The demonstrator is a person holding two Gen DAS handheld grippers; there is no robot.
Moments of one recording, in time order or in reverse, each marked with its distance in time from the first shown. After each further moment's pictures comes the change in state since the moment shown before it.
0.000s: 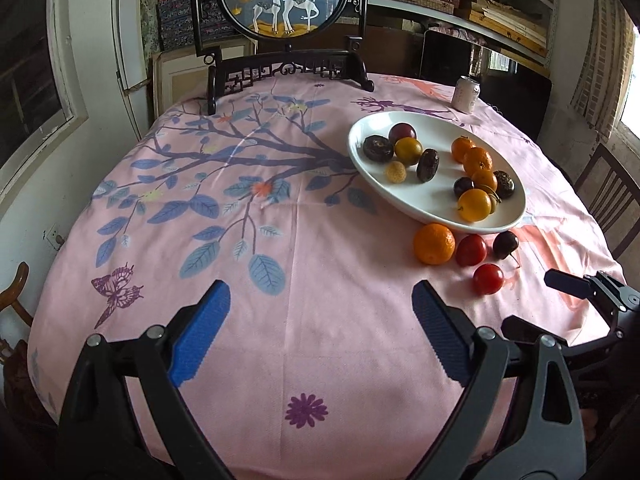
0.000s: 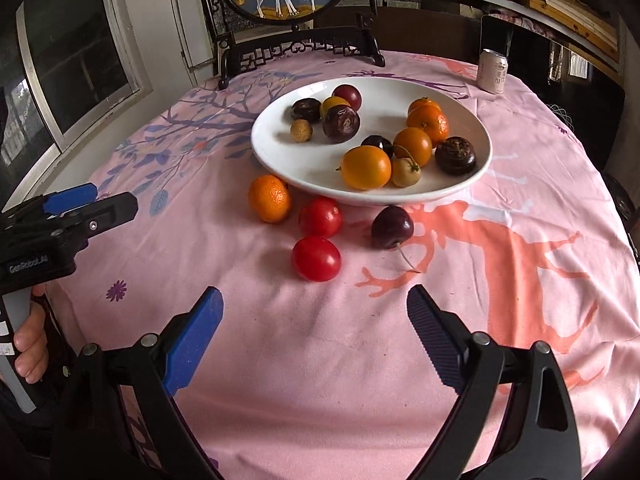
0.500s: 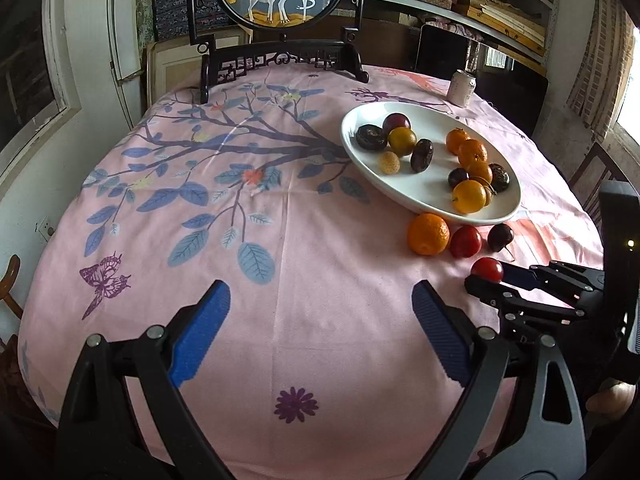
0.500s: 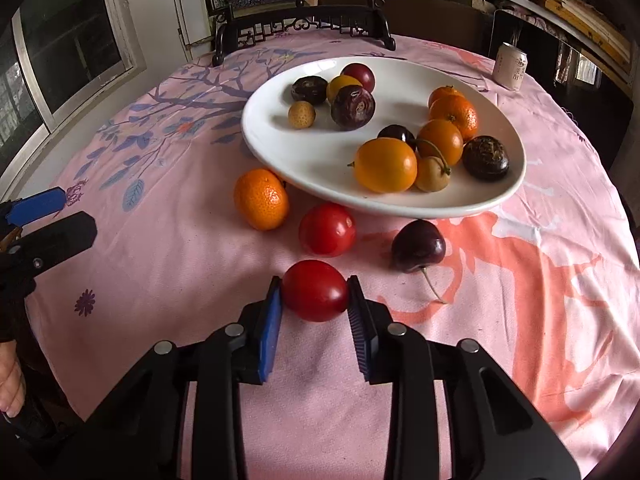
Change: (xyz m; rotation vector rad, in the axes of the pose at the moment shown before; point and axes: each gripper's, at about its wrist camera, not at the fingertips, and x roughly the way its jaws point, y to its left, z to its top) left arm 0.009 -0.006 0.000 -0.005 0.032 -0.032; right arm 0.034 0.004 0.014 -0.036 0.051 -0.032
